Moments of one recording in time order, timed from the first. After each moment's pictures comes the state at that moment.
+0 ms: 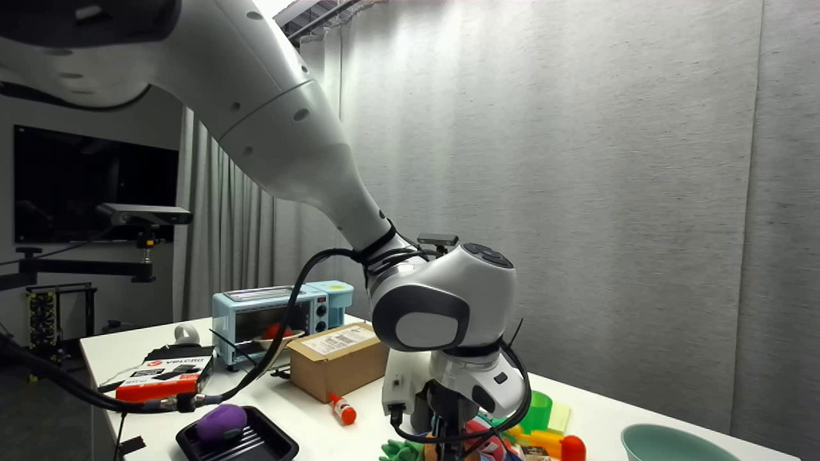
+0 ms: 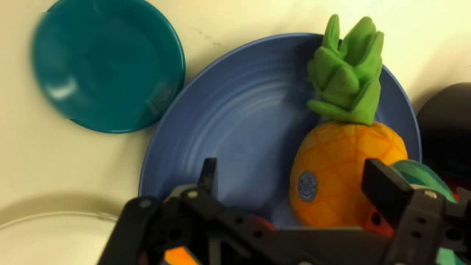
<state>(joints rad) -0.17 0.35 -0.06 -2.09 0.49 2.45 0.22</state>
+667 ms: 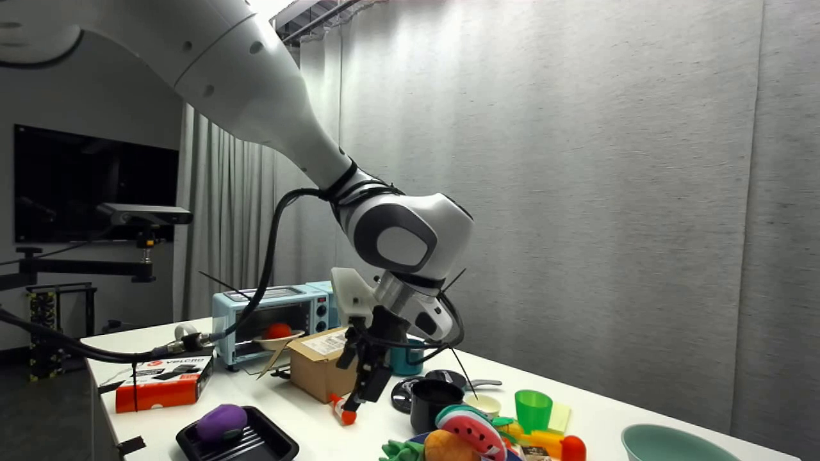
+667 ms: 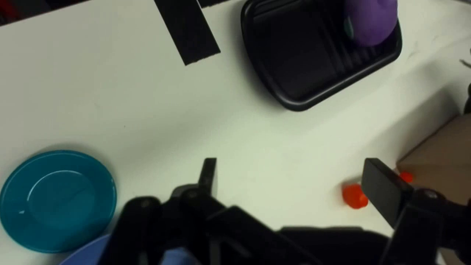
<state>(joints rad) -0.11 0.19 0.01 -2.05 0.44 1.91 0.06</state>
